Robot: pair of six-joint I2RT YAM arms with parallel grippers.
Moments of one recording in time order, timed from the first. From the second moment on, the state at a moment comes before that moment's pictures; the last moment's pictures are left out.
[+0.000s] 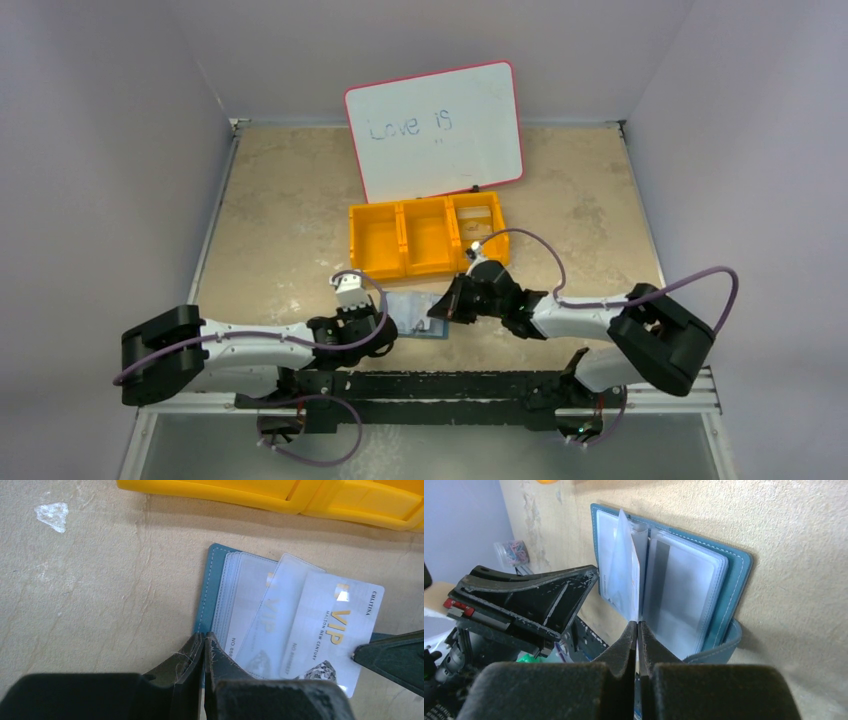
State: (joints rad) left arm -1.23 1.15 0.35 -0.20 -0.74 -1.28; right arm 0.87 1.39 0.41 0.35 -0.17 1.12
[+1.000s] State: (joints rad) left arm -1.23 1.03 0.51 -0.47 -0.80 -1.25; right arm 0.86 1.14 0.69 -0.12 0.07 0.66
